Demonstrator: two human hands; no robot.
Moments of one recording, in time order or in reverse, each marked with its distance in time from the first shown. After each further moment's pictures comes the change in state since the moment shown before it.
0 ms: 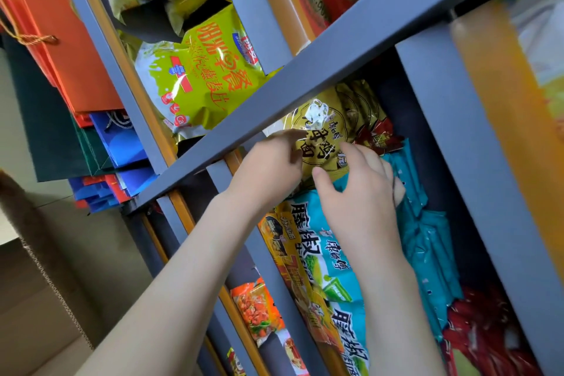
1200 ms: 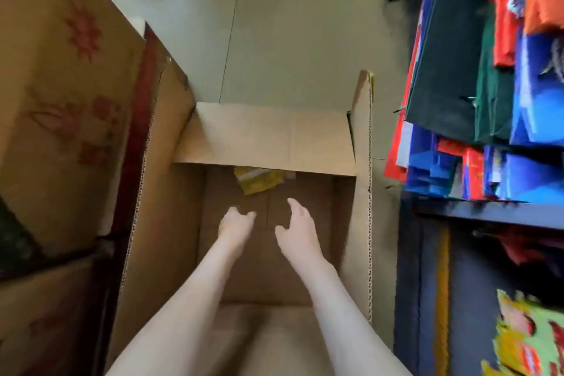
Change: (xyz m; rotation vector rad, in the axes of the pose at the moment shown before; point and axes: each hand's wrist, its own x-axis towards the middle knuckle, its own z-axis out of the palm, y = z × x) left_hand -0.289 -0.619 -0.069 -0.277 0.670 -1.439; right_hand -0.230 -0.319 0.537 0.542 -1.164 -0.469
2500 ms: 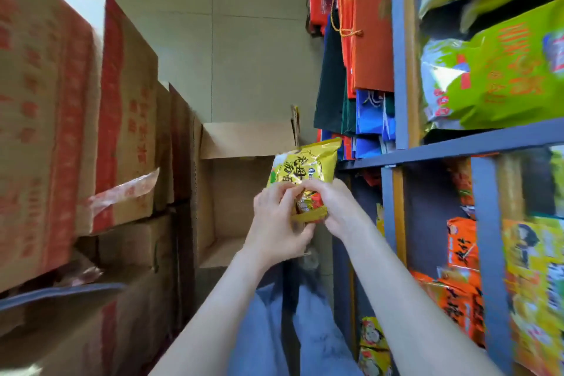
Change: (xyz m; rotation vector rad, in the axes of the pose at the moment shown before) left_hand -0.429 0.085 -0.142 0.400 -0.036 1.165; right_hand -0.330 -0.162 -0.208 0.868 0.073 0.325
